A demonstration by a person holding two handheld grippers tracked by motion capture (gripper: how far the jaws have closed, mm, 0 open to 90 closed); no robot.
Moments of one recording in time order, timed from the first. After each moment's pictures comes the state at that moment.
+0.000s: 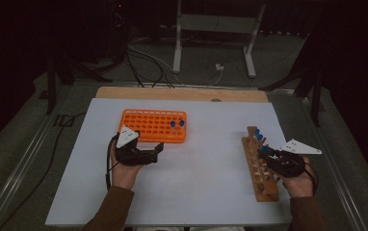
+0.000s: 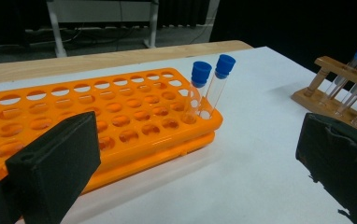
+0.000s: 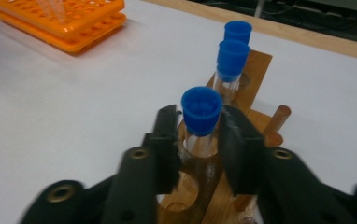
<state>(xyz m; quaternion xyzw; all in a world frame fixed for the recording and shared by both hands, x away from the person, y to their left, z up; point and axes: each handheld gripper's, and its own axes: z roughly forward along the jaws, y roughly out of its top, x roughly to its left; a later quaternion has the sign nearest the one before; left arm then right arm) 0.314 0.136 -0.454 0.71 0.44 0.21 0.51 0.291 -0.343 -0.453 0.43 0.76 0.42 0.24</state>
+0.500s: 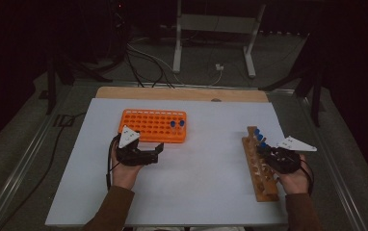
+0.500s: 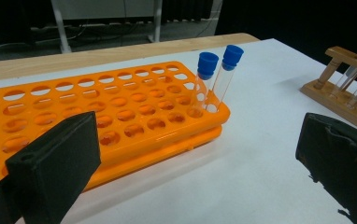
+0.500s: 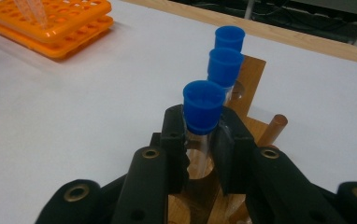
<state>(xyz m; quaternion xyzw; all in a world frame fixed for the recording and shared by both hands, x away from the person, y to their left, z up) 0.316 0.134 -0.458 0.72 0.44 0.21 0.50 0.302 -0.337 -0.457 0.45 0.76 0.41 0.25</state>
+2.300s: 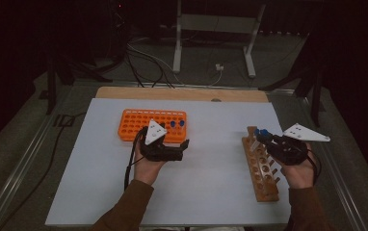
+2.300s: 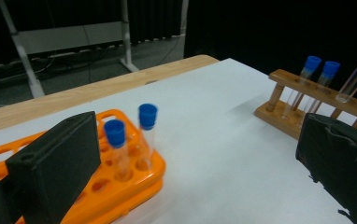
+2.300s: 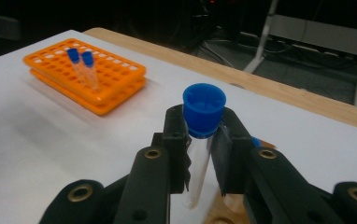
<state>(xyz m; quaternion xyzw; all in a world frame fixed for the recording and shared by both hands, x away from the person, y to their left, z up) 0.320 0.066 -0.430 0.73 0.36 0.22 0.53 0.295 -0.317 -0.391 0.41 0.74 0.46 0.26</state>
